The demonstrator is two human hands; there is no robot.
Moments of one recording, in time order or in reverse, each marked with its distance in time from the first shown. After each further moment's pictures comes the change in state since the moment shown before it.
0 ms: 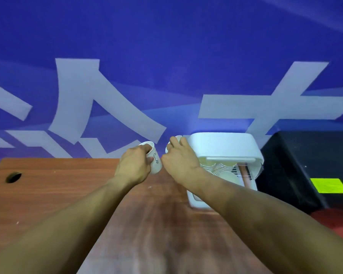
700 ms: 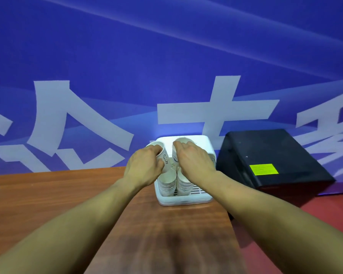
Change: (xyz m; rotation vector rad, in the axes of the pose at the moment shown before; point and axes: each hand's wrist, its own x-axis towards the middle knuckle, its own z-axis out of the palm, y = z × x) left_hand -0.058 0.155 0.006 0.025 0.080 0.261; right_hand -0.160 0.090 -0.018 0.269 0.218 0.273
